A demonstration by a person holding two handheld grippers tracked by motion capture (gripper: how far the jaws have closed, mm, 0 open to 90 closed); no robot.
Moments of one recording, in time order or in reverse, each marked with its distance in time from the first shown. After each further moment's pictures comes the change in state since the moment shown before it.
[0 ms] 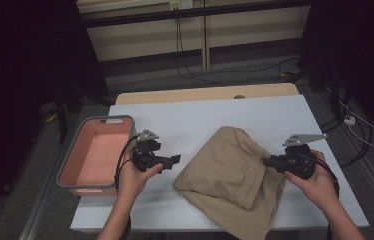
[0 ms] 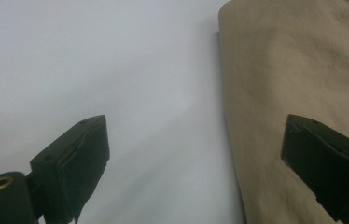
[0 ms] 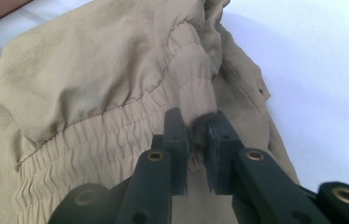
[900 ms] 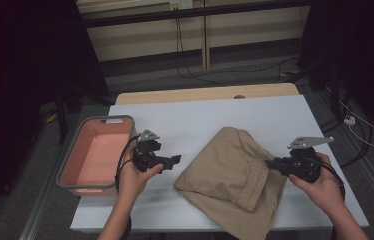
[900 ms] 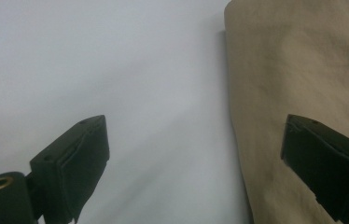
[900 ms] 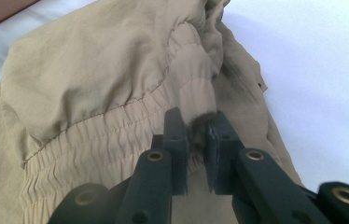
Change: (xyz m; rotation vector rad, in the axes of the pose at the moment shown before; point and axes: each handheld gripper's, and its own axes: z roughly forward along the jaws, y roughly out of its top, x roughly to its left) left arm -0.001 0.000 0.001 0.004 0.005 0.011; right arm 0.000 -0.007 -0.011 -0.013 0.004 0.004
